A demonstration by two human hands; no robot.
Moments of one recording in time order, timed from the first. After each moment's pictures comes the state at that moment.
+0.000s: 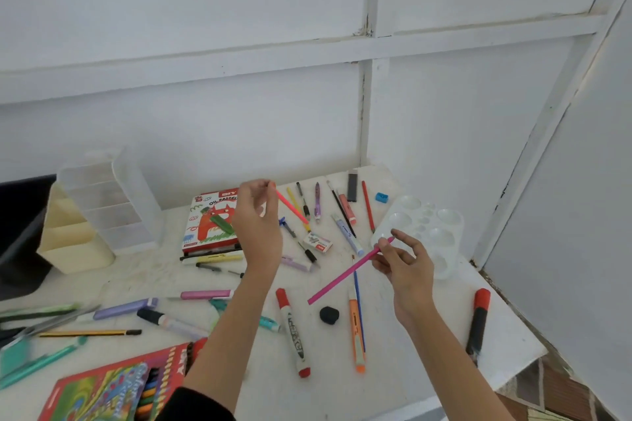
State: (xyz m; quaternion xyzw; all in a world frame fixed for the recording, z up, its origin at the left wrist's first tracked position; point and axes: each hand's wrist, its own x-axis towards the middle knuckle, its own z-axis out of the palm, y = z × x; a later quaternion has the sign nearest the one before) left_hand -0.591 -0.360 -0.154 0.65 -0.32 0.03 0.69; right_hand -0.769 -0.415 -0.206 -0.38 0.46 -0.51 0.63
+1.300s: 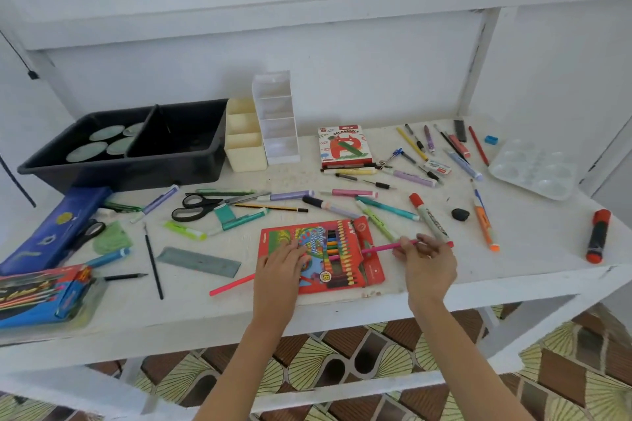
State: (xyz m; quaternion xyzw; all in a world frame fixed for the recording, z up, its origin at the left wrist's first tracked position) left_hand -0.506 -0.033 -0.278 0.81 -0.52 0.14 0.24; right_hand -0.669 -0.174 -0.252 -0.42 0.54 -0.50 0.53
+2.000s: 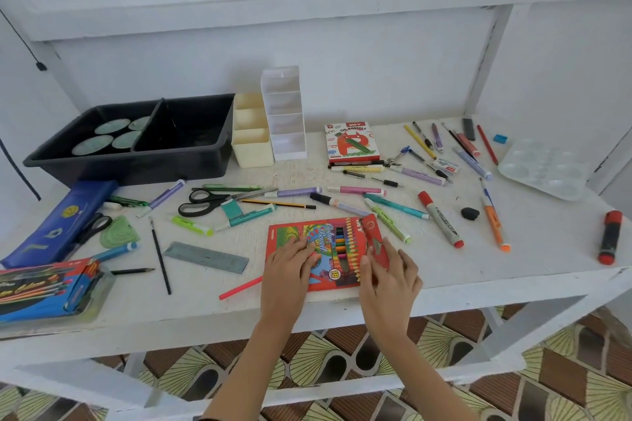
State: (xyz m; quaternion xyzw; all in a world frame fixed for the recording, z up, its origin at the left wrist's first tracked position) left_hand -0.506 -0.035 -0.290 0.82 -0.47 0.09 0.32; right_hand -0.640 -0.115 -0.300 -0.78 0.48 -0.34 0.19
